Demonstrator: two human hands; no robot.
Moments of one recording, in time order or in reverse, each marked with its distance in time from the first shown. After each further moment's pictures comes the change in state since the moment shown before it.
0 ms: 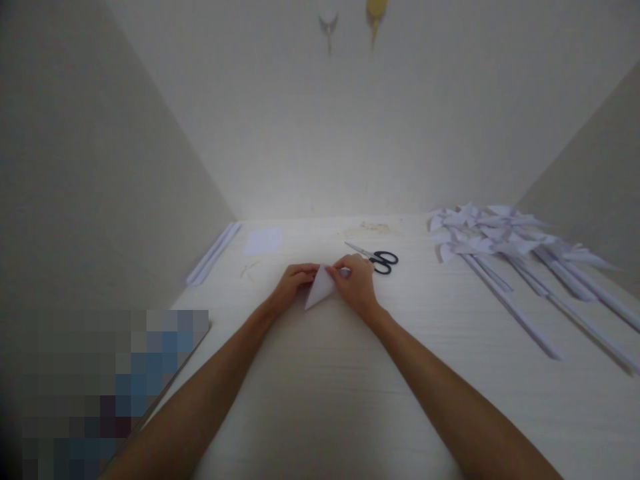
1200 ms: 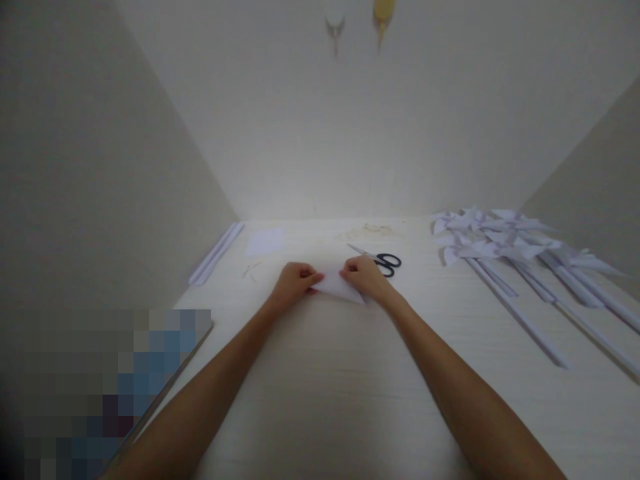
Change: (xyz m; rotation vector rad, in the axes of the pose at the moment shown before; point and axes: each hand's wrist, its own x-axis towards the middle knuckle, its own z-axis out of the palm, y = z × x) left_hand 0.004 -0.001 -0.004 0.543 0.197 -0.100; right_hand 0.024 0.019 -0.014 0.042 -0.546 0.162
